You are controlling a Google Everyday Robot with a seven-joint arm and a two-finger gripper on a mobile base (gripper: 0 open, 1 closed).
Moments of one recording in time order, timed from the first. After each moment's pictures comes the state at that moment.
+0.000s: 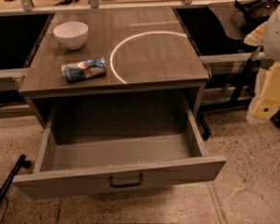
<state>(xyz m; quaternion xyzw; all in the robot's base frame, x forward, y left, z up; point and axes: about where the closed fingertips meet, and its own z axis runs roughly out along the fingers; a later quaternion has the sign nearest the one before) 0.438 -0.217 0.976 -0.60 0.78 -0.03 0.16</state>
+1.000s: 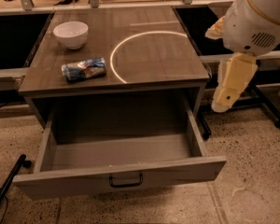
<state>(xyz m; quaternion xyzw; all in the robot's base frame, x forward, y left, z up) 0.471 -0.158 0.972 -0.65 0.73 0.00 0.19</state>
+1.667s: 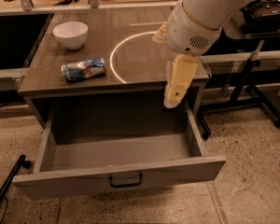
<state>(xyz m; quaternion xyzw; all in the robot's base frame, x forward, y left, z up) 0.505 -0.056 0.948 -0.72 0.65 0.06 0.21</state>
